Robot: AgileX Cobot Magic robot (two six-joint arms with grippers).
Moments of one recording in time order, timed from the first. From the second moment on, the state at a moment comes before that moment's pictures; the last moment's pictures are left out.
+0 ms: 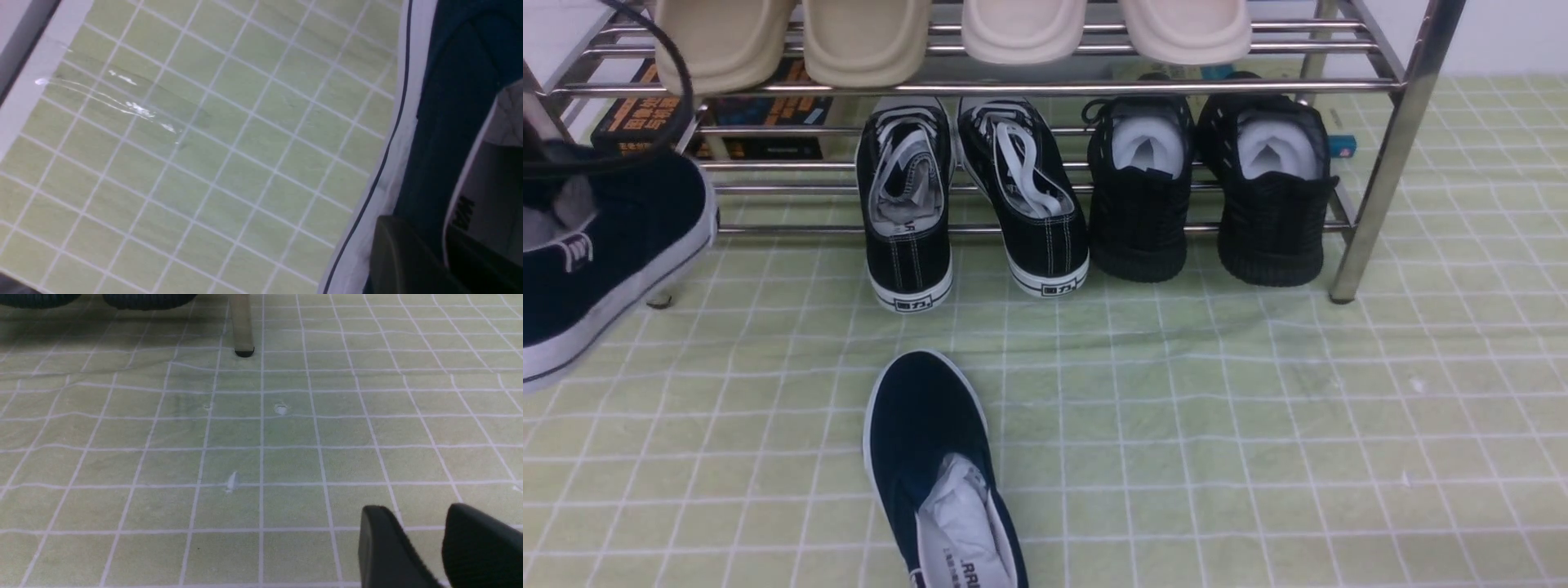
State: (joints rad) right arm 0.00 -0.01 0.01 0.02 0.39 0.05; left arm 0.06 1.21 -1.34 0.10 1.23 -0.42
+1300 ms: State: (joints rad) right arm 0.00 -0.01 0.01 0.02 0.39 0.05; left arm -0.18 1.00 -0.92 -0.48 1.00 -0.35
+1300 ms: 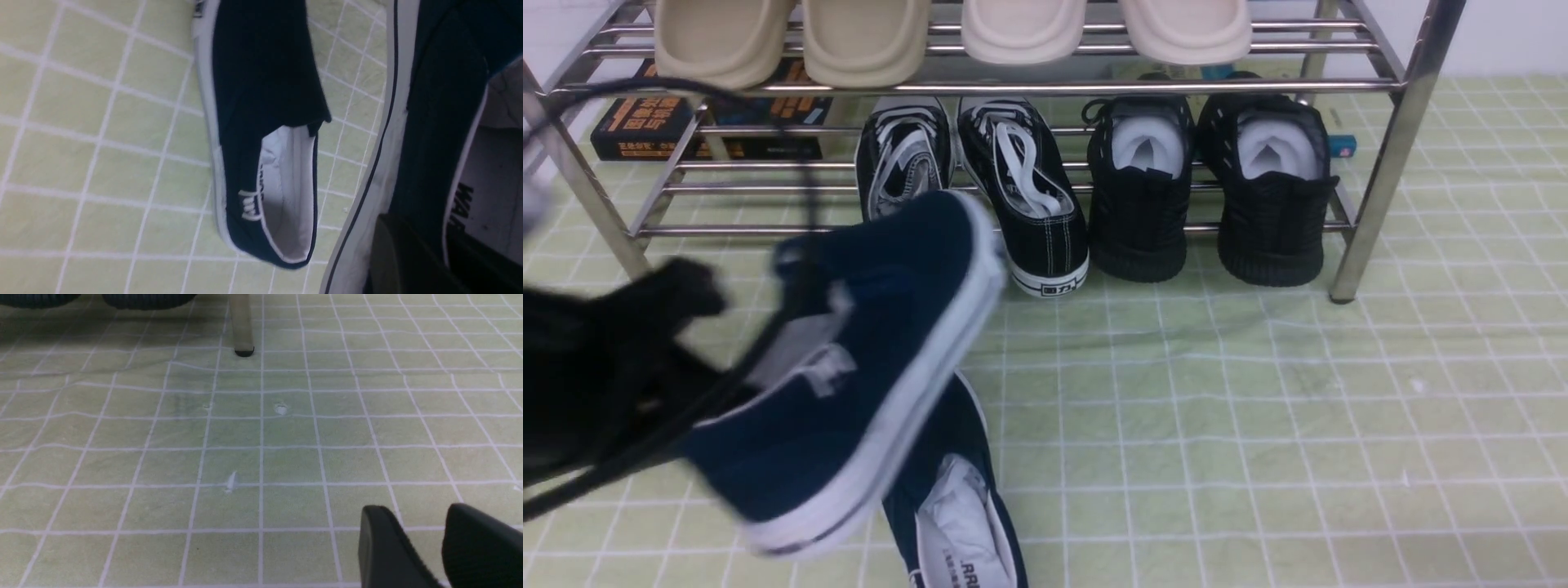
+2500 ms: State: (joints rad) right arm 0.00 -0.01 0.01 0.02 0.39 0.05; left arm -1.26 1.51 -1.00 0.90 0.78 -2.42
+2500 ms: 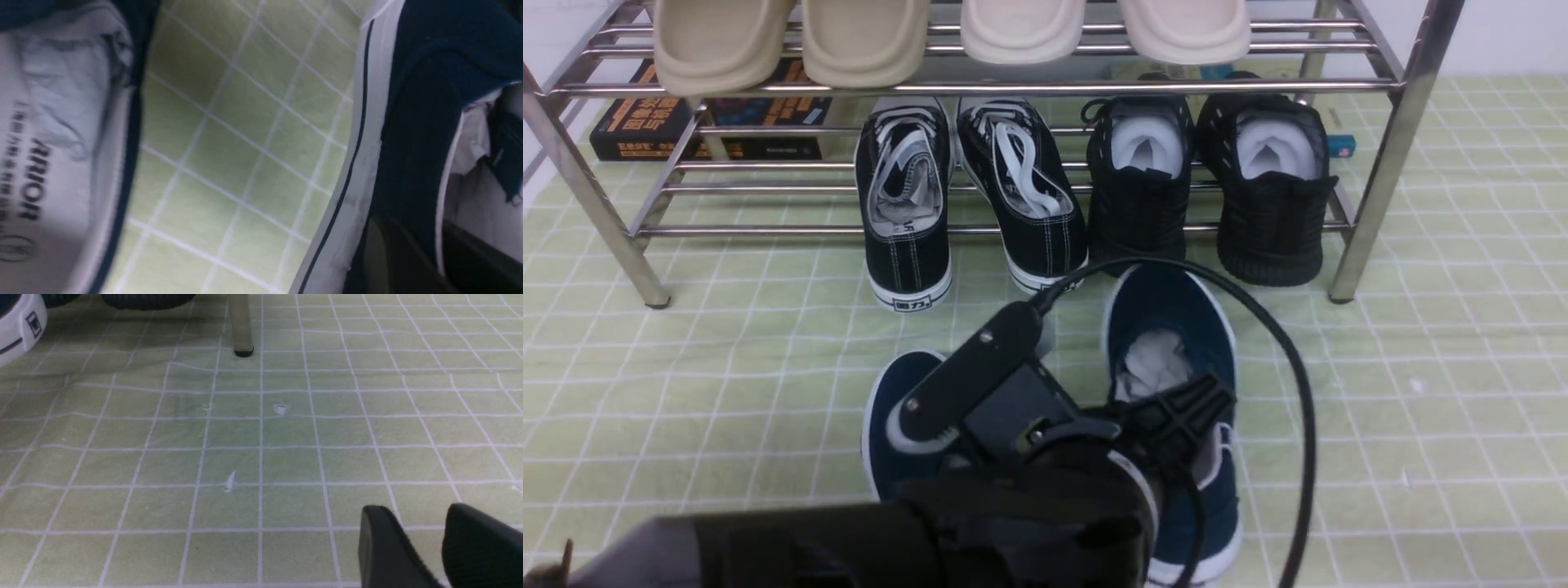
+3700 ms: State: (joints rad) right arm 0.00 -0.01 0.01 0.02 0.39 0.05; left arm -1.26 1.60 -1.01 0.82 0.69 -2.23
